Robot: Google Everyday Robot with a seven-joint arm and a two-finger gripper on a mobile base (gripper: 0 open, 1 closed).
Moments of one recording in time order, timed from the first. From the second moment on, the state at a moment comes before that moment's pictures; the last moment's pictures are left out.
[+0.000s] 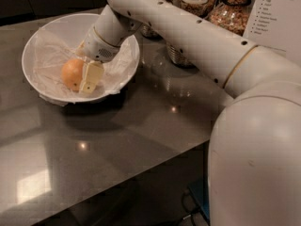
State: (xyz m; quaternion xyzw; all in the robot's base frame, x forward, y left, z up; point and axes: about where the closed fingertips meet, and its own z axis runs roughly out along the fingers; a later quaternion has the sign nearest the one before) arm 0.616 0.187 0.864 -0.75 0.56 0.22 0.28
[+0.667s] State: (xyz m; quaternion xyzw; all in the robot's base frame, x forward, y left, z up) arm 0.620 0.204 0.860 -0.76 0.54 0.23 0.28
